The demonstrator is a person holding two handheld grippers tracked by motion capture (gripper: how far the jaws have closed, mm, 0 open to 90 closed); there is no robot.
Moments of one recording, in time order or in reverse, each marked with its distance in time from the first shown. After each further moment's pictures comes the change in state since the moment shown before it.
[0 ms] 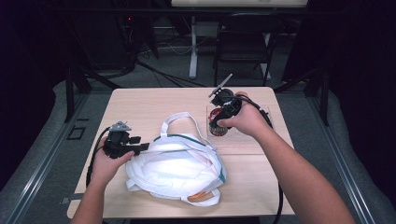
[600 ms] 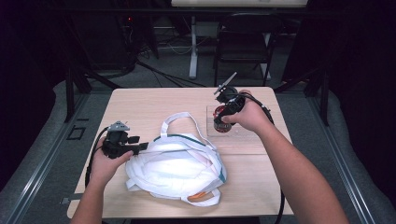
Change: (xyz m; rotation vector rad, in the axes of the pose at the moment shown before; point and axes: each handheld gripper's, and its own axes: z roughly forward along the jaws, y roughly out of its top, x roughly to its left) left arm 0.001 -0.001 -0.005 -0.005 0.009 -0.005; right arm -0.027 -0.002 0.017 0.018 -0.014 0.020
